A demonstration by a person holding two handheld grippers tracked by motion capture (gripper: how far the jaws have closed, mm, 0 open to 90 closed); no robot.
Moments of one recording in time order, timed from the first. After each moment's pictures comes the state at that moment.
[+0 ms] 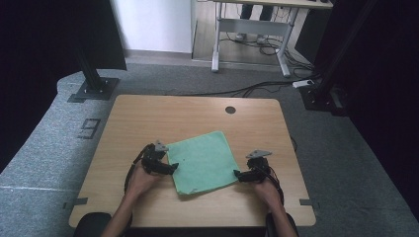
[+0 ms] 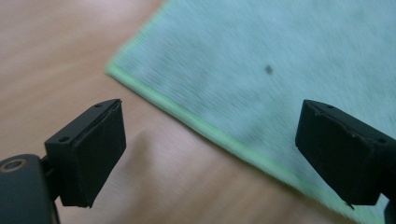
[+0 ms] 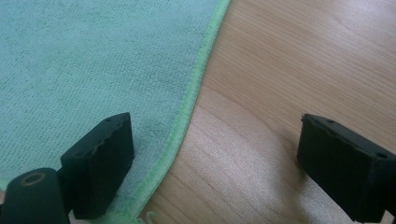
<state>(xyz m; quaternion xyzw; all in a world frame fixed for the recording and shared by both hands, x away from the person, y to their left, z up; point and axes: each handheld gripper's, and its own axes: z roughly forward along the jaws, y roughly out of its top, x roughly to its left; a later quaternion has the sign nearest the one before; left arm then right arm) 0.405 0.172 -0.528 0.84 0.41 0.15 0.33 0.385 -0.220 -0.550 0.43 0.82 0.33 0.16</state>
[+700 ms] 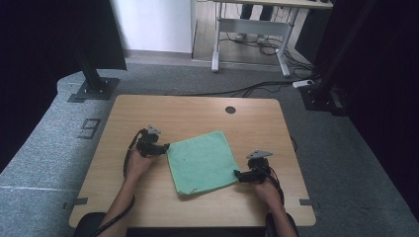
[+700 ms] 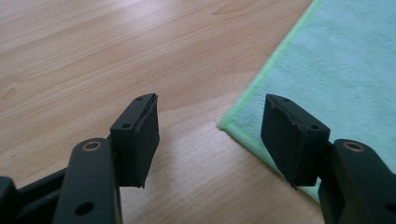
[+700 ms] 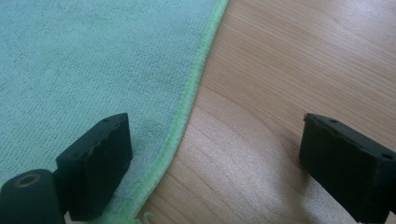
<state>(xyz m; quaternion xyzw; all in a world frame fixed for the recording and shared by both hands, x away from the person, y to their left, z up) 0.461 0.199 -0.533 0.81 0.45 0.18 0.33 0.385 -0.221 -0.552 0.43 0.82 0.34 0.17</state>
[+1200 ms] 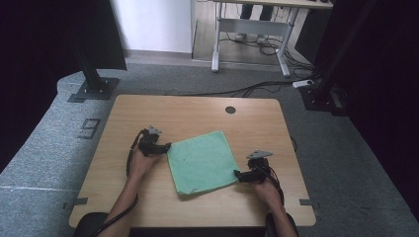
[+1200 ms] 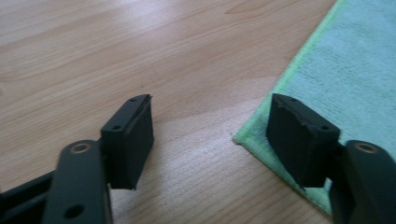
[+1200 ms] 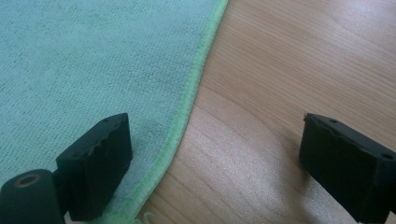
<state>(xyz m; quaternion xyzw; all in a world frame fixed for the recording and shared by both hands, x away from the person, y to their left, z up) 0.470 0.197 -0.546 0.80 0.46 0.19 0.33 0.384 -0.221 -0.552 0.43 0.82 0.34 0.17</state>
